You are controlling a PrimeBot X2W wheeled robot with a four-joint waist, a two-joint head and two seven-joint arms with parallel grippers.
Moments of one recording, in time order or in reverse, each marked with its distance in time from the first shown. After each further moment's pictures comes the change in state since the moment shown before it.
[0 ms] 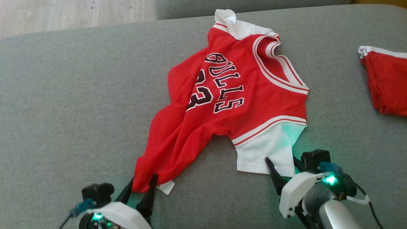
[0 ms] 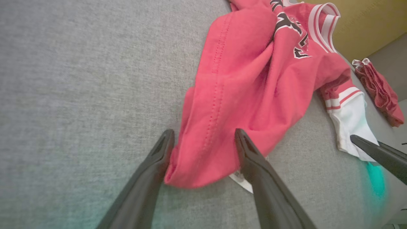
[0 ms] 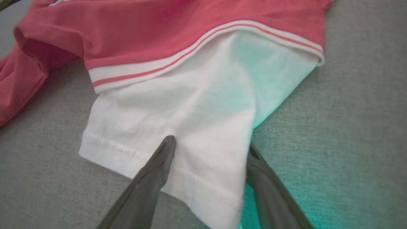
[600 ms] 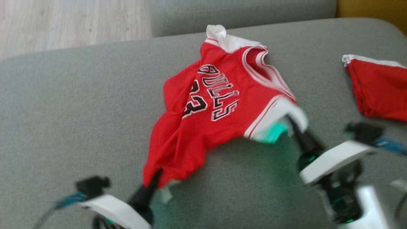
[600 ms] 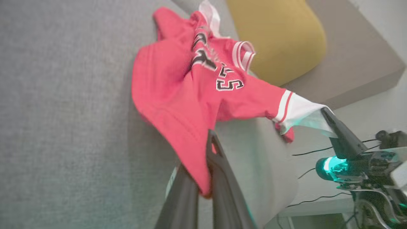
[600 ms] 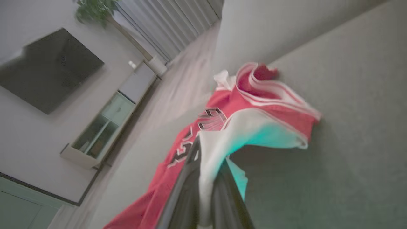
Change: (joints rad) left arm 0.031 0.060 -0.099 -0.199 -0.363 0.000 0.134; right arm 0.001 -0.001 -0.054 -0.274 0.558 0.000 0.074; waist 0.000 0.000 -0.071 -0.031
